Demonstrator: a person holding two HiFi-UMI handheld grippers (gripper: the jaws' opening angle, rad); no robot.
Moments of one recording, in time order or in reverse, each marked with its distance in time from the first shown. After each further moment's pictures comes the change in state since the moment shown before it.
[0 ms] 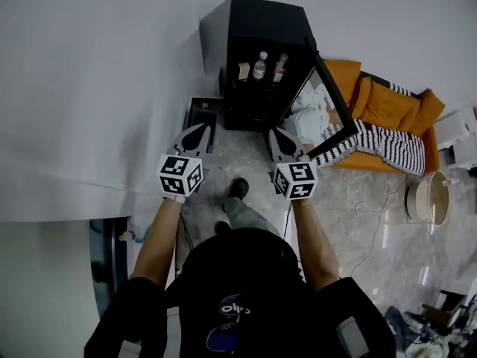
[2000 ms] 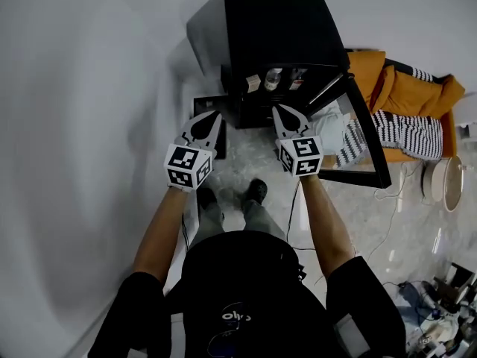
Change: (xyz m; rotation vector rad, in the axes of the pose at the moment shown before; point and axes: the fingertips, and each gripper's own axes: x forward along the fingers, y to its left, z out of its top) left arm 0.255 0.157 0.022 0.047 0.133 -0.155; right arm 0.296 -0.122 0.002 0.055 0.113 -0.042
